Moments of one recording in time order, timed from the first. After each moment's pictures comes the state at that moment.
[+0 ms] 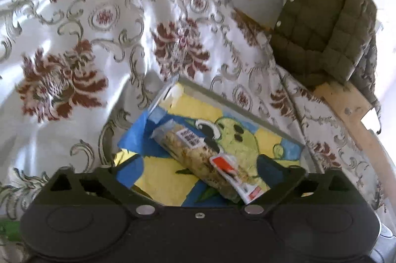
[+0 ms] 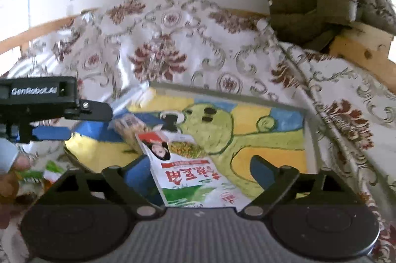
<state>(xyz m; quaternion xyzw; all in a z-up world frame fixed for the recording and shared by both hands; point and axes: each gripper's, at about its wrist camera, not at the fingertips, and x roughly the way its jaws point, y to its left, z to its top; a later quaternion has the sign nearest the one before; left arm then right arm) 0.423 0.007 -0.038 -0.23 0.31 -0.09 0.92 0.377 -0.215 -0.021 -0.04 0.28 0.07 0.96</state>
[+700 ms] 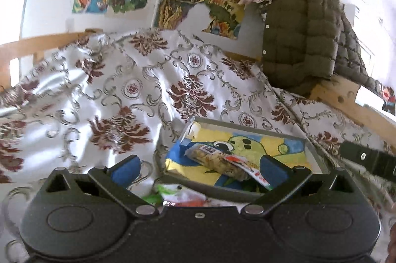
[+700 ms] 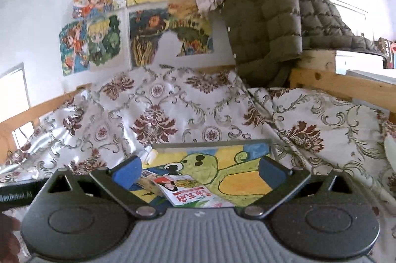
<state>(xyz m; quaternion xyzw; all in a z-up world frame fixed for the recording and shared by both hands) 0.266 0.001 0.010 -0.08 0.20 -0.04 0.98 0.258 -0.252 0.035 0.06 0.15 0.04 0.99</state>
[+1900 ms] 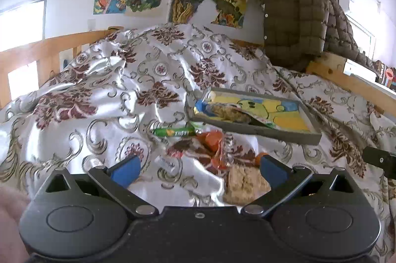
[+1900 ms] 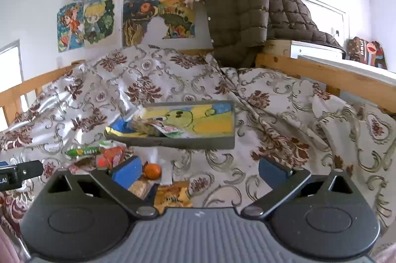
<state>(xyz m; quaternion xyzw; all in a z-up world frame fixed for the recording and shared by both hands) 0.087 0.011 0.004 -0.05 0.23 0.00 0.97 0.069 -0.246 0.022 0.03 0.20 -0.02 0.98</state>
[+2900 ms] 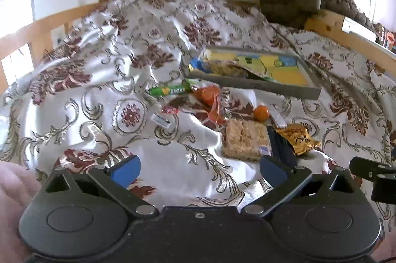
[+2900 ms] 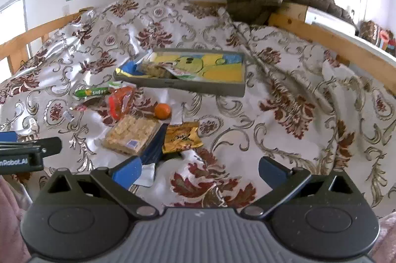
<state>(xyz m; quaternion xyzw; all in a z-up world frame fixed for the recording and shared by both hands) 0.090 -0.002 -0.008 -0.02 0.32 -0.02 0.95 0.059 -0.225 0.005 -0.01 0.32 0.00 0.95</state>
